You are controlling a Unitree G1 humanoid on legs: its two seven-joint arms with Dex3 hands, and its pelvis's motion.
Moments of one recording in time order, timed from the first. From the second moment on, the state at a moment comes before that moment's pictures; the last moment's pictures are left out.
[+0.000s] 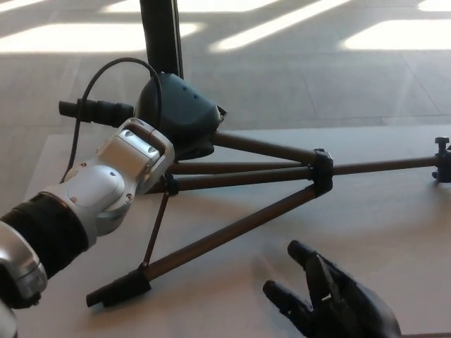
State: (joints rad) left_arm -1.08 0.58 -0.99 0.53 0.84 0.15 0.04; right_arm 0.06 0.08 -0.04 -0.26 0.64 0.74 -0.03
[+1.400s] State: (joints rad) left_arm -1.04 0.50 -0.69 0.25 0.86 0.10 0.03; right_arm -0.55 0.11 -0.16 0.56 0.74 0.46 -0.22
